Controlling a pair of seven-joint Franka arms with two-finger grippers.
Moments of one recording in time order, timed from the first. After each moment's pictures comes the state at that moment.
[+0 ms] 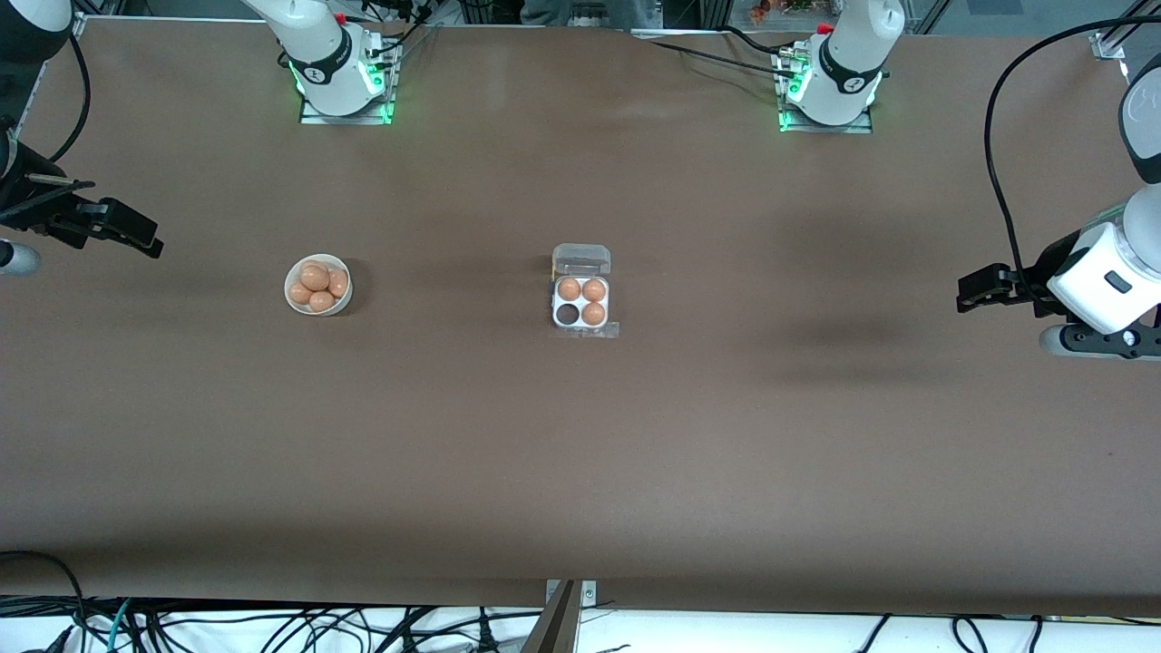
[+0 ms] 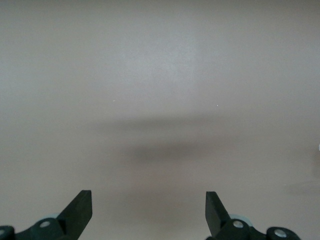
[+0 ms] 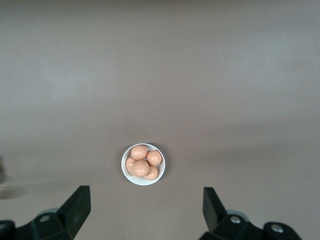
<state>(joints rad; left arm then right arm) -0.11 0.27 0.11 -1.41 -0.02 1.60 0.03 0.04 0.04 -0.06 -1.63 -0.01 1.67 0.10</state>
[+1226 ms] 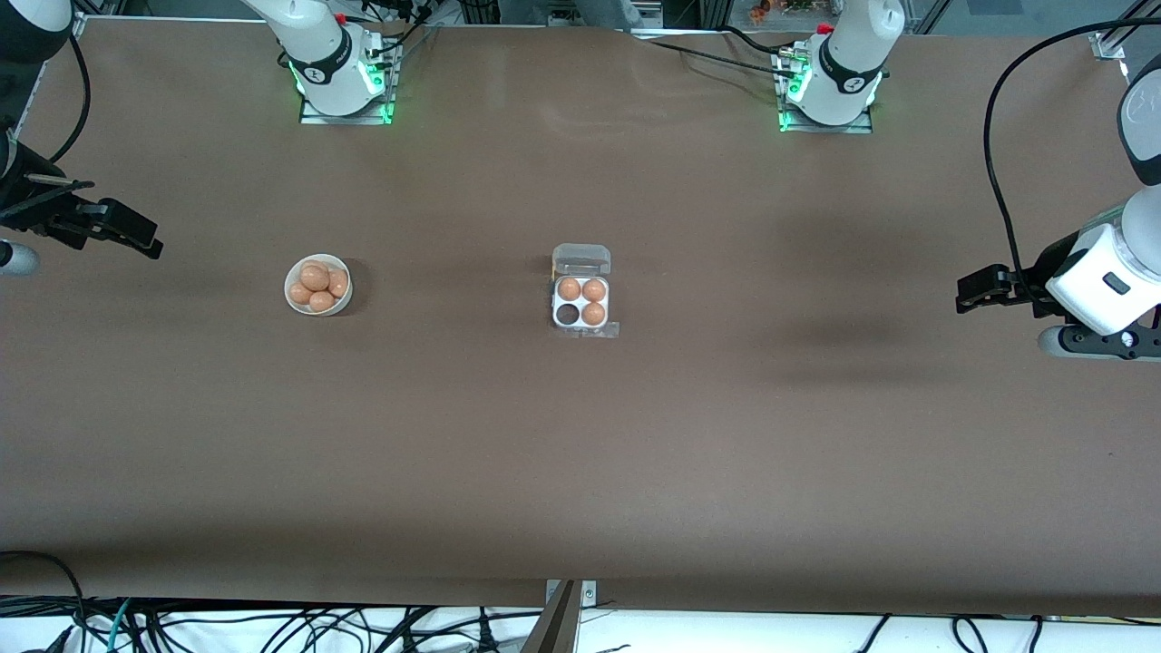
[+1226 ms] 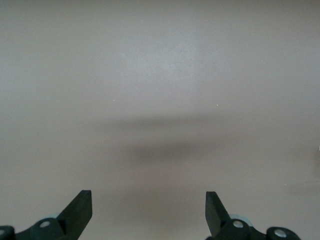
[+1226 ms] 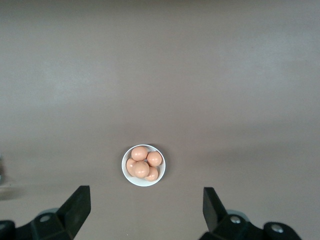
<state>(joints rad) -0.11 0.27 0.11 -1.41 -0.02 1.60 0.03 0.04 0.04 -0.06 -1.63 -0.01 1.68 0.10</state>
